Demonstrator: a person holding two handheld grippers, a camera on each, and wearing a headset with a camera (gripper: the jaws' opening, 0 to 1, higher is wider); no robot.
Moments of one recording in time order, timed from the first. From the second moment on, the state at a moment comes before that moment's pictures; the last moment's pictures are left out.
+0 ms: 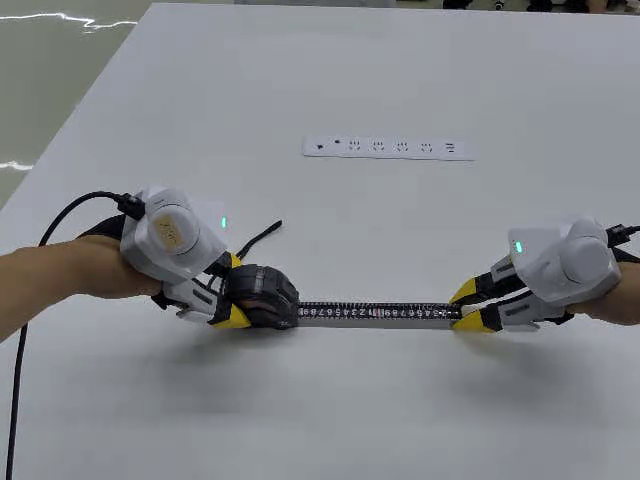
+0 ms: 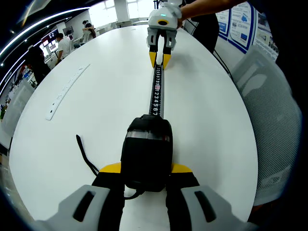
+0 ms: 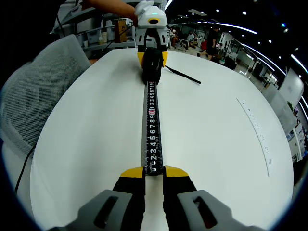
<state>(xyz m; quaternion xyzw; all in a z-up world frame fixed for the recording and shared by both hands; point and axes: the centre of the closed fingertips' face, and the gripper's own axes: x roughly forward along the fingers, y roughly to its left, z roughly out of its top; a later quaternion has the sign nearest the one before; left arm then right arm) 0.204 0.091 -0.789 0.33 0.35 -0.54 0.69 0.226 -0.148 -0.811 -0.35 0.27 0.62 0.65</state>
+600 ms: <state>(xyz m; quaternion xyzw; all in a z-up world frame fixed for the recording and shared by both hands) 0.202 0.090 -0.788 0.34 0.35 -0.54 0.69 0.226 -0.159 -0.812 -0.35 0.27 0.62 0.65</state>
